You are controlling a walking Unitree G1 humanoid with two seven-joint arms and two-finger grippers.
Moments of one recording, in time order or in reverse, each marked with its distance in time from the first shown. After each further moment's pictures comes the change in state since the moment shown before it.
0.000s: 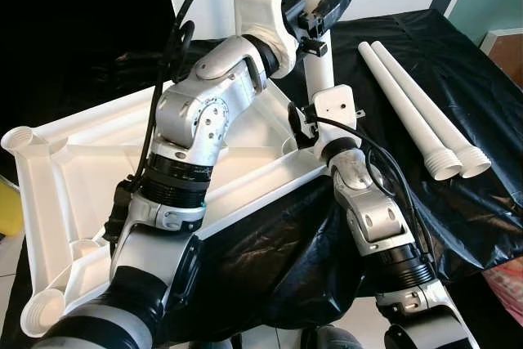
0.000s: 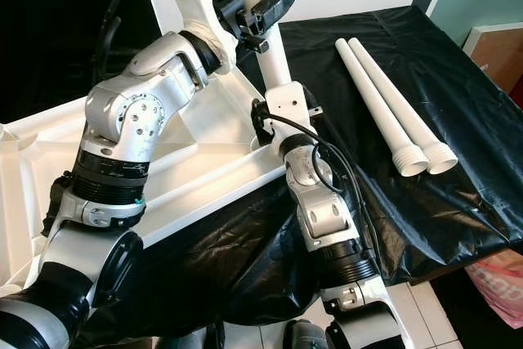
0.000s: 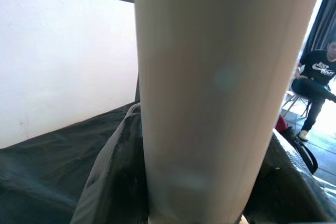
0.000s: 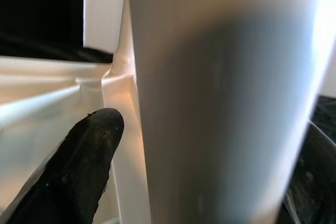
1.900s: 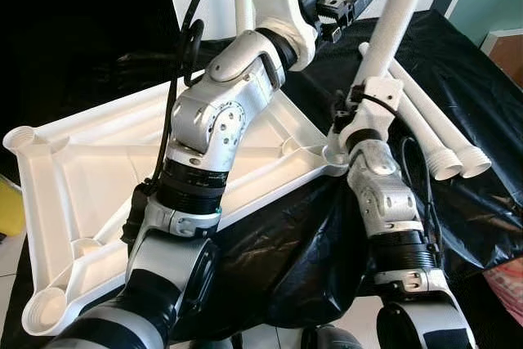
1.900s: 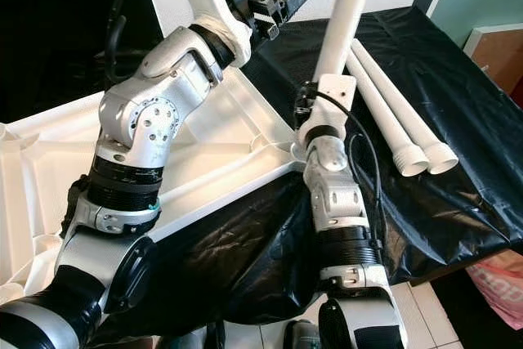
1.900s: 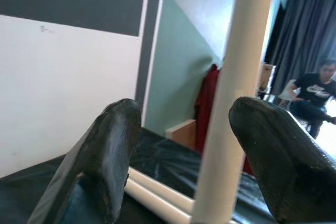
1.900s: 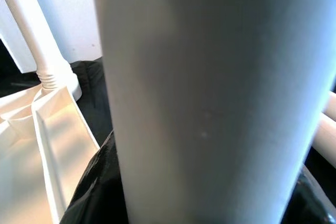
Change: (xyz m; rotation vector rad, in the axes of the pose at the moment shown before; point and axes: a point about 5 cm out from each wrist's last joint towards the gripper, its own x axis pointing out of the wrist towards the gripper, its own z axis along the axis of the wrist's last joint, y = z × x) left arm -0.001 -0.011 0.006 0.013 -0.122 0.009; right arm 0.009 -0.045 -0.022 0.293 0.105 -0.231
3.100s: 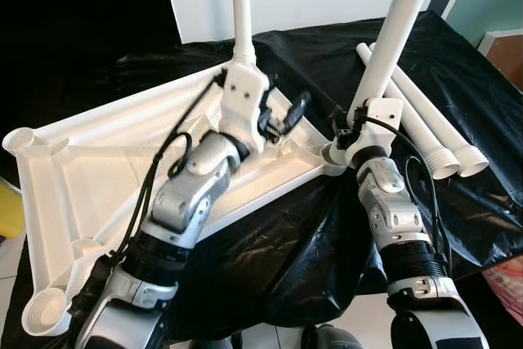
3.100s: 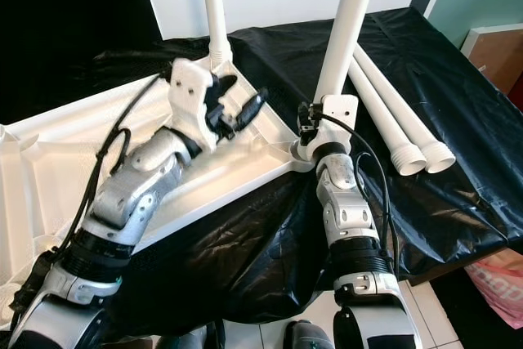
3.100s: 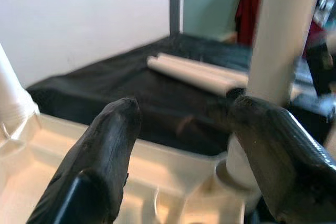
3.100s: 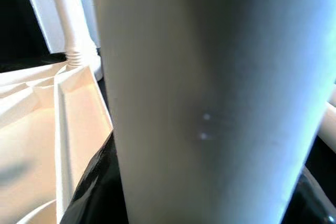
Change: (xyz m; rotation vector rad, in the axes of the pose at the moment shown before) left arm -0.092 0.014 -0.098 0.171 0.321 0.075; right arm -0.006 -0.011 -0.031 -0.069 -0.022 0.163
